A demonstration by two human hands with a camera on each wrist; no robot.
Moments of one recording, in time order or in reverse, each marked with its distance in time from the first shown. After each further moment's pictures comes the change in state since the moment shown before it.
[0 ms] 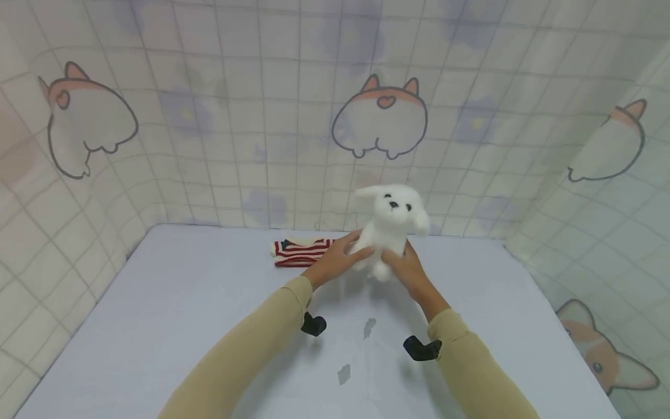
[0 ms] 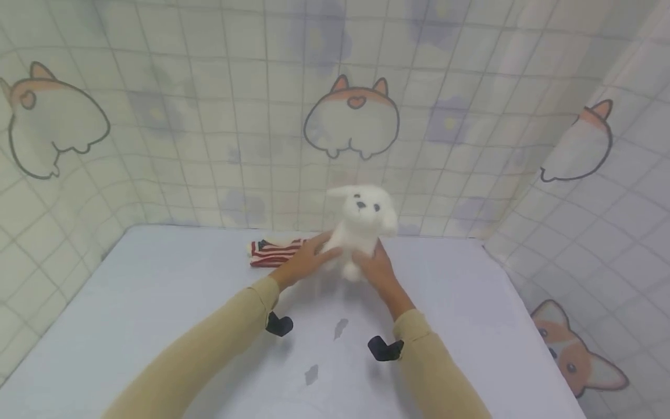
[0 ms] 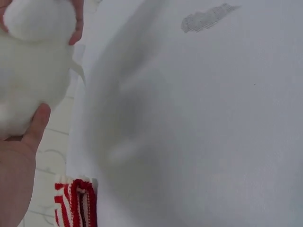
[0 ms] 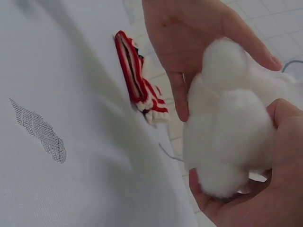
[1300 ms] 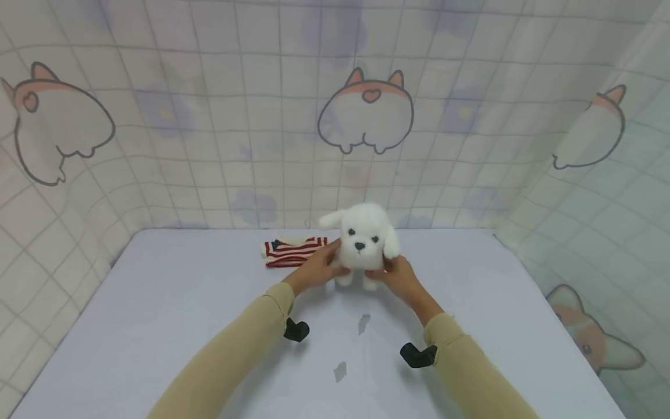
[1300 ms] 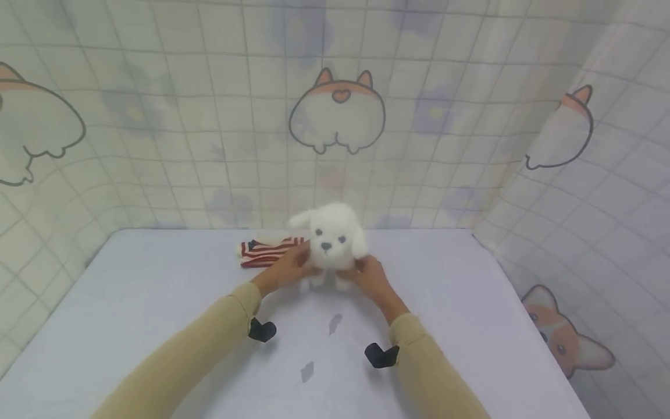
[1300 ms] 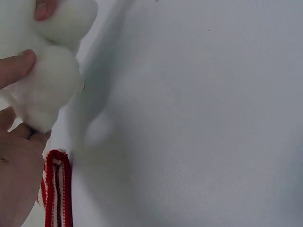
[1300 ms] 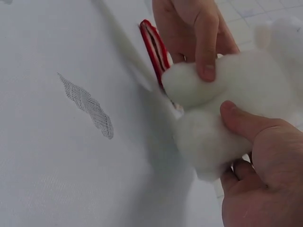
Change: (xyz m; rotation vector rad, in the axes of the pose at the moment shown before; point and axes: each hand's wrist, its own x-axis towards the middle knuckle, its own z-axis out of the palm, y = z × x) left_hand -0.005 -0.027 -0.010 0.073 -0.105 0.077; right_hand -0.011 0.030 0.001 -0.159 -0.072 -0.025
